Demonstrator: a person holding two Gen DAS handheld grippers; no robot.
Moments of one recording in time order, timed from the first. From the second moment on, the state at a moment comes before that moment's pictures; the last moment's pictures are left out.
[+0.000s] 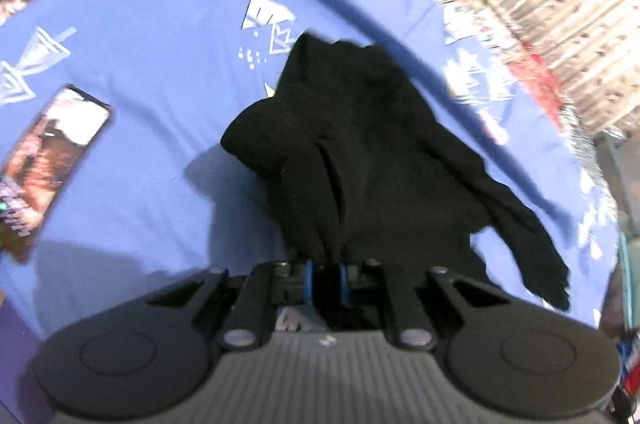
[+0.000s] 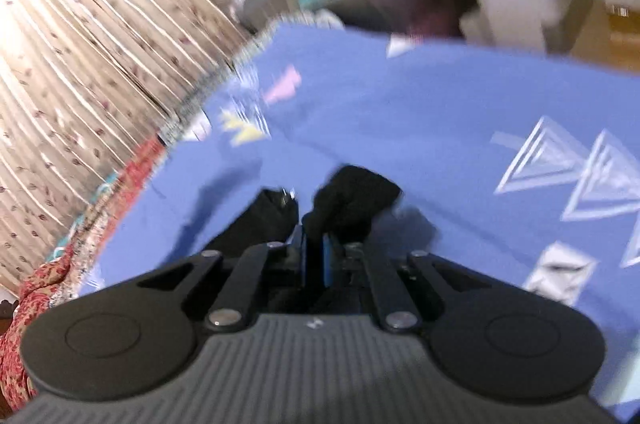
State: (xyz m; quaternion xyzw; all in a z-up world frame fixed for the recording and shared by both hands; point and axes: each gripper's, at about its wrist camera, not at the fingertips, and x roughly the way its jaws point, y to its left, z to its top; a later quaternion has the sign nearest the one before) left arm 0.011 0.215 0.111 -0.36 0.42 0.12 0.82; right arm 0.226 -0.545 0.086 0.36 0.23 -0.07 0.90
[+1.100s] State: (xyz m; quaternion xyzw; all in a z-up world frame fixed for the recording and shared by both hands) left arm 0.207 0.277 0.028 -0.18 0.46 0.20 0.85; right arm 0.430 -0.511 0.007 0.35 0.38 -0.05 0.86
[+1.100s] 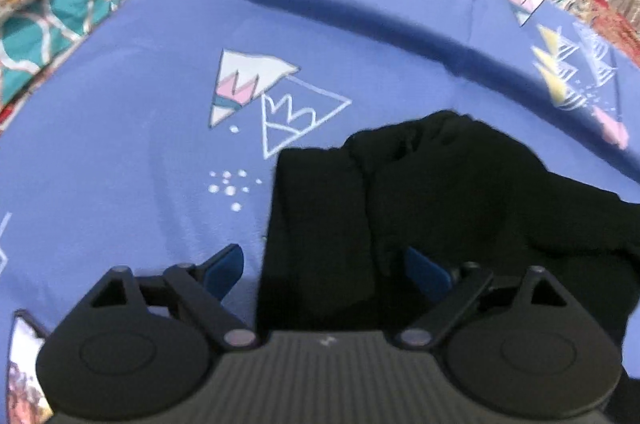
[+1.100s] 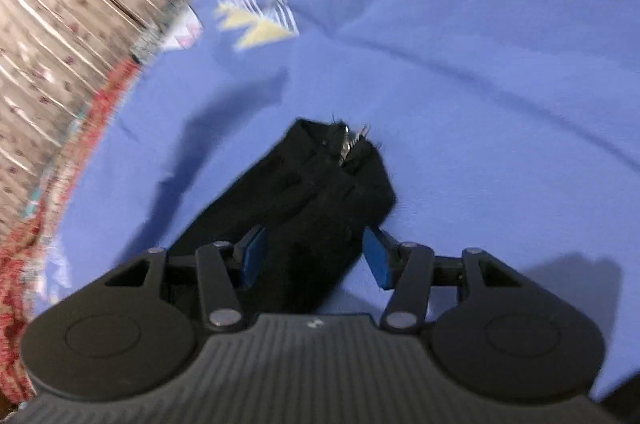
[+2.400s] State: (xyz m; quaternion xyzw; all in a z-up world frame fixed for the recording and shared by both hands) left arm 0.267 0.206 0.074 0.08 0.36 0.11 0.93; right arm 0.474 -0.442 0.078 0.25 0.33 -0.15 0.90
